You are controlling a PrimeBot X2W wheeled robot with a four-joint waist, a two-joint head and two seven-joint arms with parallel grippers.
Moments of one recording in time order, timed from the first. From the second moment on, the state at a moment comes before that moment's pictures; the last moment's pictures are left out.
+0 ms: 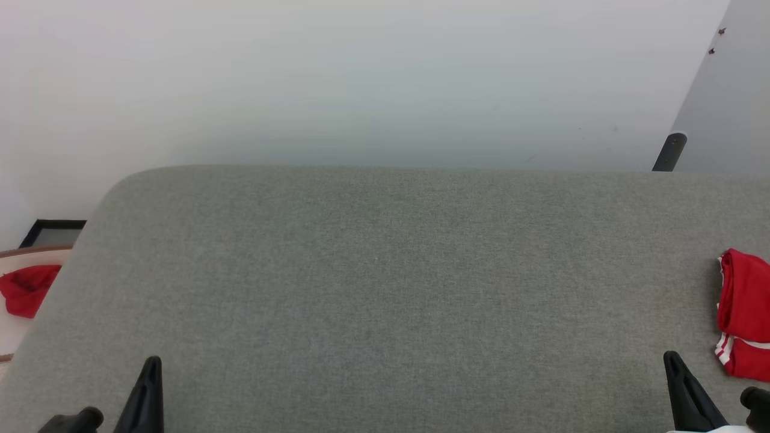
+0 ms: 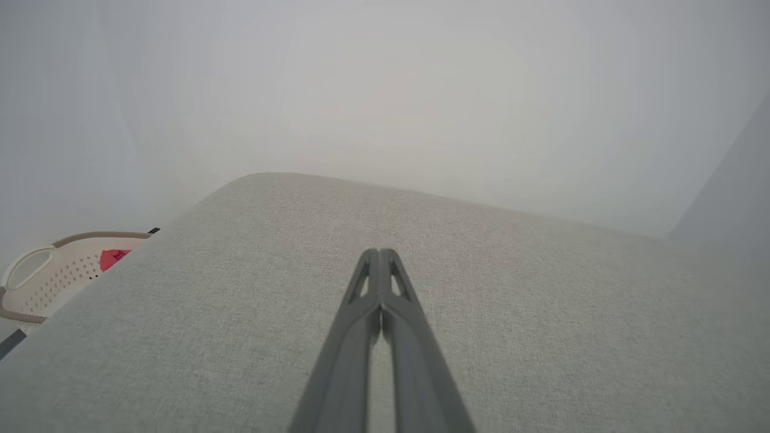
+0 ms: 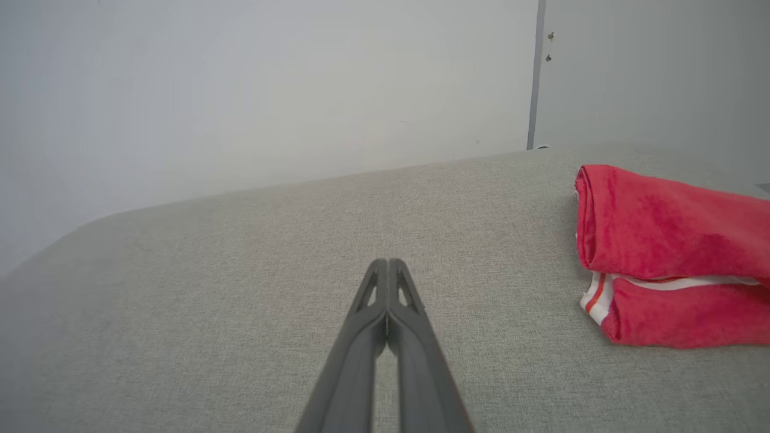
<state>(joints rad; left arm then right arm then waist) 0.11 0.23 0.10 0.17 -0.38 -0.13 -0.25 0.09 -0.17 -0.03 0.17 0.37 0.13 -0.15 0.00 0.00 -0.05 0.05</state>
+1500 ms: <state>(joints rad) 0.00 0.14 0.11 0.21 -1.00 -0.13 -0.07 0.00 -0.11 -0.07 0.21 0.99 0.13 -0.02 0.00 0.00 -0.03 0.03</state>
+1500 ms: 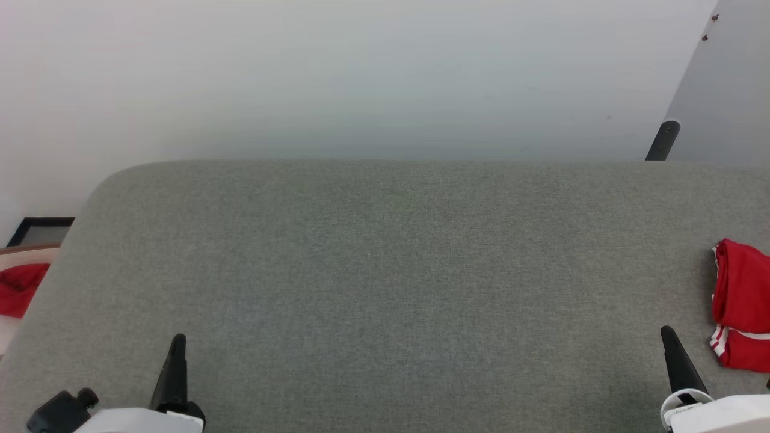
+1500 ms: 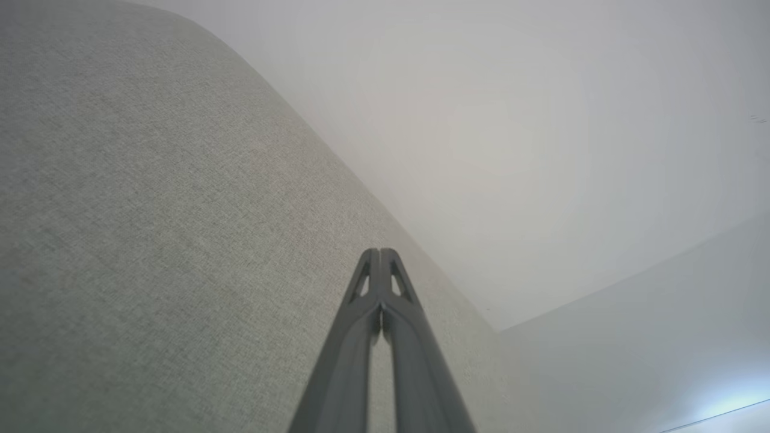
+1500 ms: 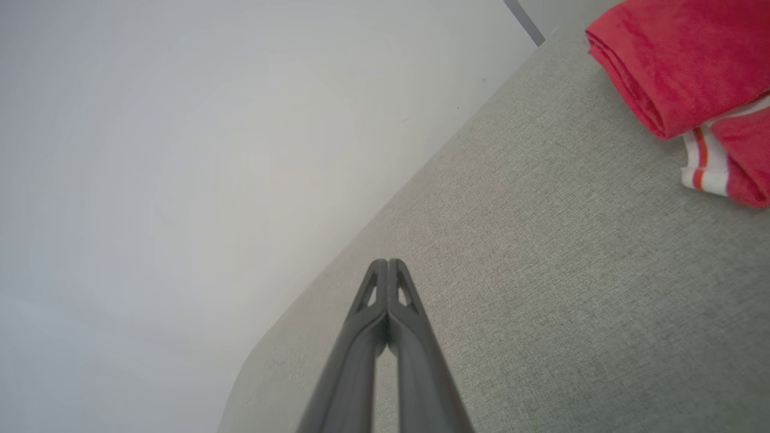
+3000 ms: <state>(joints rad) -0.07 0.08 0.11 0.23 -1.39 -0.13 0.05 -0.07 -0.07 -0.10 0.23 1.39 0.13 0.07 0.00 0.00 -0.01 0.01</state>
